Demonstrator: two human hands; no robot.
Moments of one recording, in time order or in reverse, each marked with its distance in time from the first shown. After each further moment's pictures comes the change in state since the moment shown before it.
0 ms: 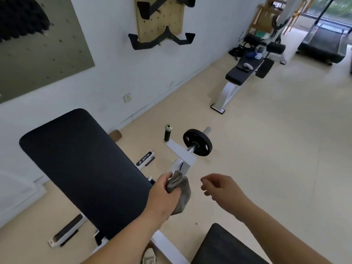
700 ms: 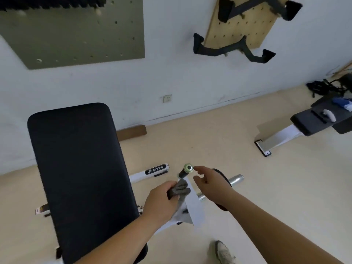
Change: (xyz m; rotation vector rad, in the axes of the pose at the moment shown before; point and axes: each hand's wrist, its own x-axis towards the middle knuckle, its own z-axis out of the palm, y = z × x) left_hand 0.247 0.038 -0.017 0.122 0.311 -0.002; right_hand 0.360 -0.111 -0.002 -0.607 -0.352 -0.364
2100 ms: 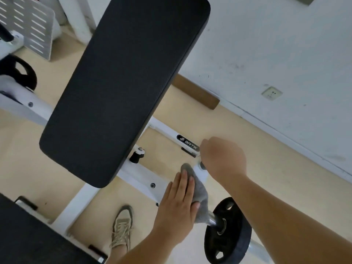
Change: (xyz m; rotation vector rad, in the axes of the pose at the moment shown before) left_hand 0.135 -0.132 0.313 0.445 0.589 -0.355; right_hand 0.204 0.055 0.090 -0.519 -0.046 -0.626
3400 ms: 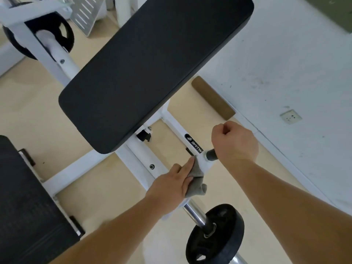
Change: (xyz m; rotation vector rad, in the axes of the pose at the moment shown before) left_hand 0.009 0.000 -0.007 -0.214 0.008 -0.158; right_hand -0.002 0.001 -0.001 0.025 0.098 -0.065
